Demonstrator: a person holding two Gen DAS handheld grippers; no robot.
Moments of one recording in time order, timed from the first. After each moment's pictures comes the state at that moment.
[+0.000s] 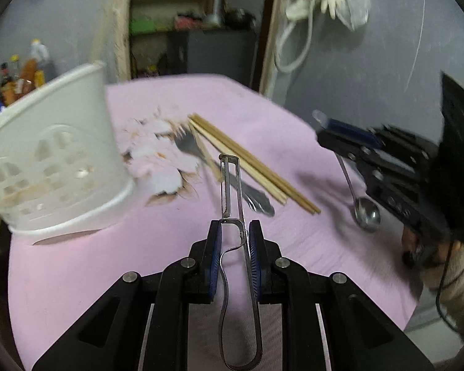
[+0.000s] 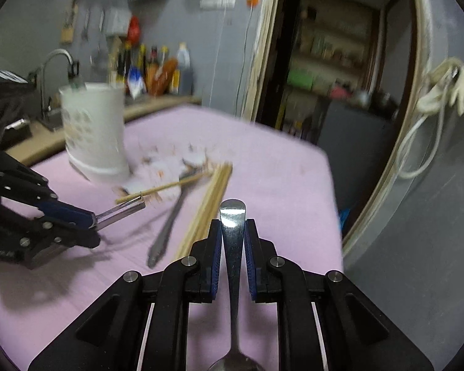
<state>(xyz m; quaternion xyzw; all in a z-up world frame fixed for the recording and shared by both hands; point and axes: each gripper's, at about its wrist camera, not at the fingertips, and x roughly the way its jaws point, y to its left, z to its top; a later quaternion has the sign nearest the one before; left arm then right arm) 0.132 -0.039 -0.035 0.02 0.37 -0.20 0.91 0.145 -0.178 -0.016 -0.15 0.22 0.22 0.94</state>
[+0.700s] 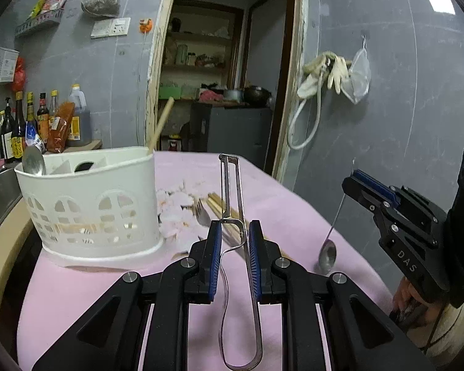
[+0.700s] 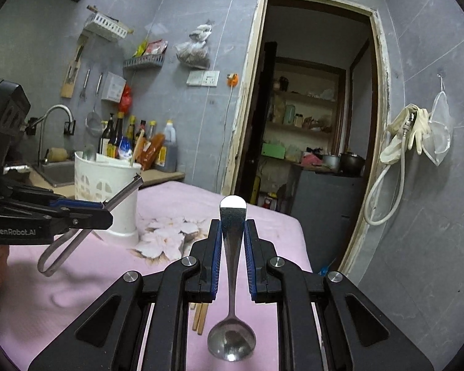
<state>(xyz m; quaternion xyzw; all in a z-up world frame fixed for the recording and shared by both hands) 0.090 -0.028 0.006 -0.03 0.20 -0.16 0.97 0.090 -0.185 0.008 -0.11 0.07 0.19 0.97</state>
